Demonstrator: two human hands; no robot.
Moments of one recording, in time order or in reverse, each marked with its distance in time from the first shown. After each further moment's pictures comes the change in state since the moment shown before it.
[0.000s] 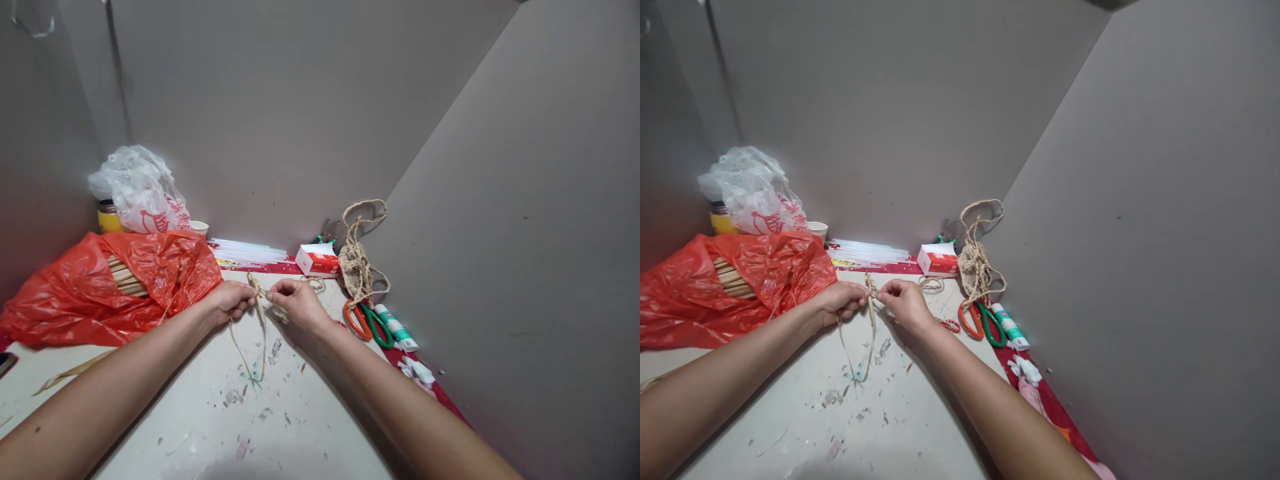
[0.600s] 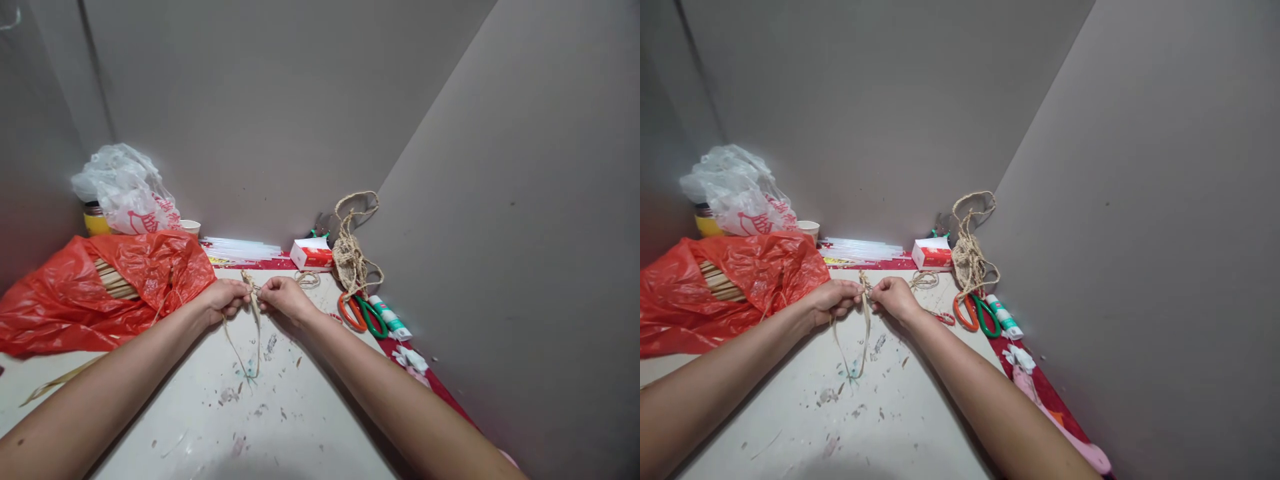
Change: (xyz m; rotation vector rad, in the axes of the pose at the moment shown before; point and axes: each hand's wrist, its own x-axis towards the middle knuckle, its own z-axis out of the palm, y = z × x) left_hand 0.001 -0.001 -0.003 -0.054 -0.044 0.013; right_hand 0.009 0.006 0.015 0.223 -0.038 0.252
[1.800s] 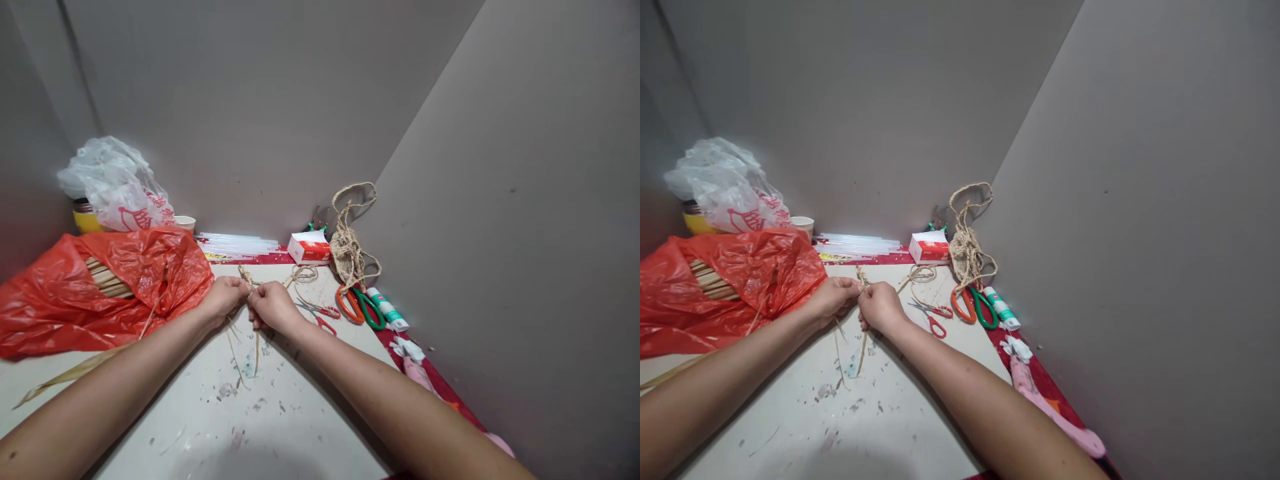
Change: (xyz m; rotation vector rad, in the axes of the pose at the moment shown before) left_hand -0.004 -0.010 0.019 0.167 0.188 0.135; right_hand -0.015 0.005 0.022 -0.333 -0.001 0.082
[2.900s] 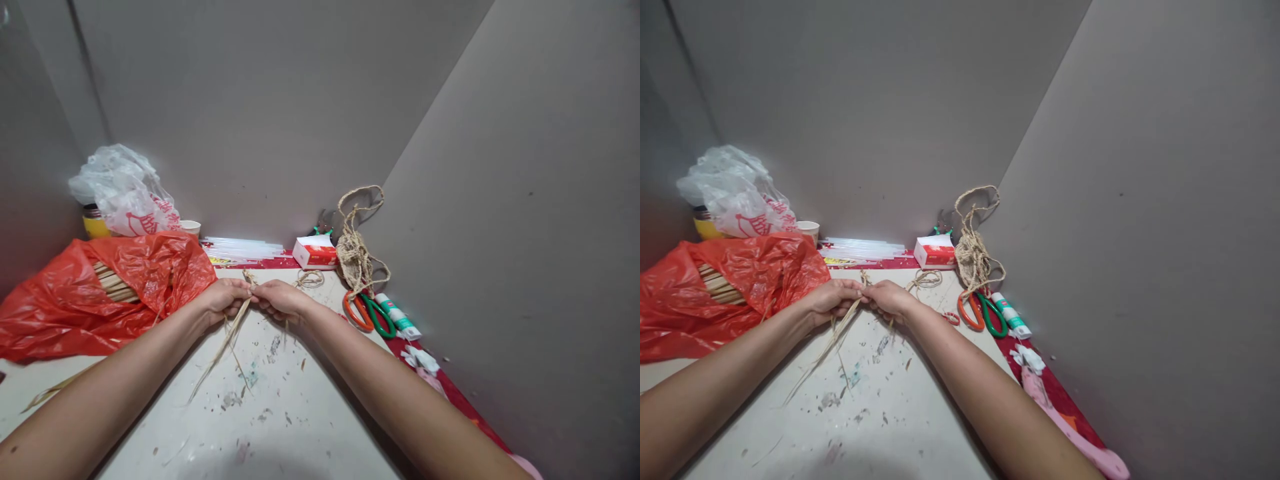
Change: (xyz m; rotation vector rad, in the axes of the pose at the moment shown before) left_hand 0.009 0.008 -0.020 -0.135 -0.207 -0.138; right_hand 0.017 -0.016 -0.027 0.276 -0.353 0.111
